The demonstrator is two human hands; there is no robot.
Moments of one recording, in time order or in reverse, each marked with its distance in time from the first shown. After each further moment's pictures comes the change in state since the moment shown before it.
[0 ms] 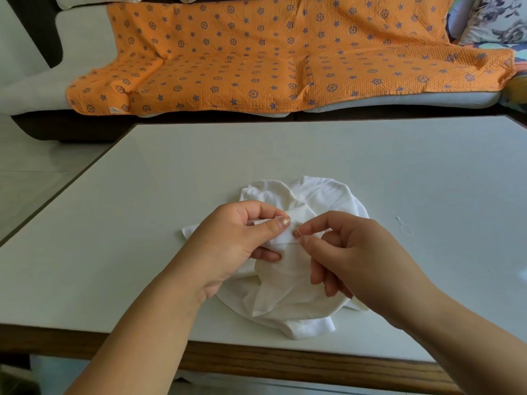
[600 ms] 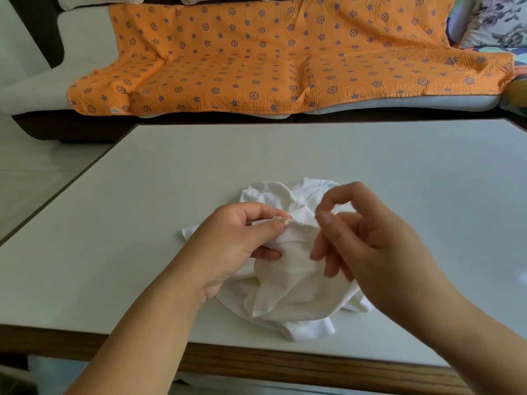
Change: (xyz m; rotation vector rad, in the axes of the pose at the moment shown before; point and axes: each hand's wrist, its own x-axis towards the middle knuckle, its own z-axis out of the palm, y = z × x) left_hand 0.000 0.001 -0.001 -0.021 0.008 0.000; right_hand -0.009 -0.007 -0.008 -0.056 0.096 -0.241
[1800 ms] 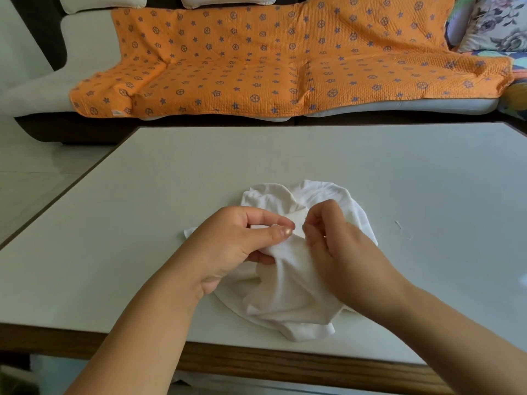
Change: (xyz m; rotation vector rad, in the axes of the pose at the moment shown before) left_hand -0.004 0.008 -0.004 0.063 -0.056 -0.078; right_hand 0.019 0.036 0.020 -0.337 -0.030 -0.050
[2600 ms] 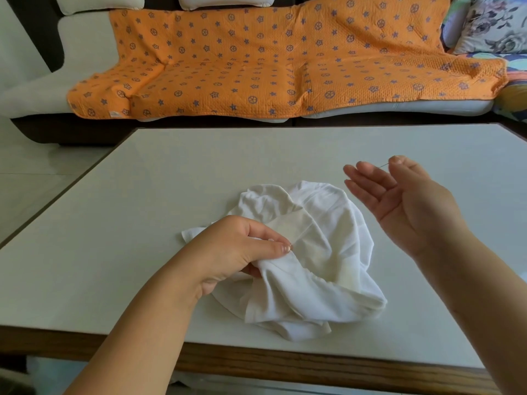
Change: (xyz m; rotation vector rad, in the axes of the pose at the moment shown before) left_hand 0.002 -0.002 0.001 0.136 -0.058 -0.116; right_hand 0.042 0.035 -0.059 1.392 0.349 0.289
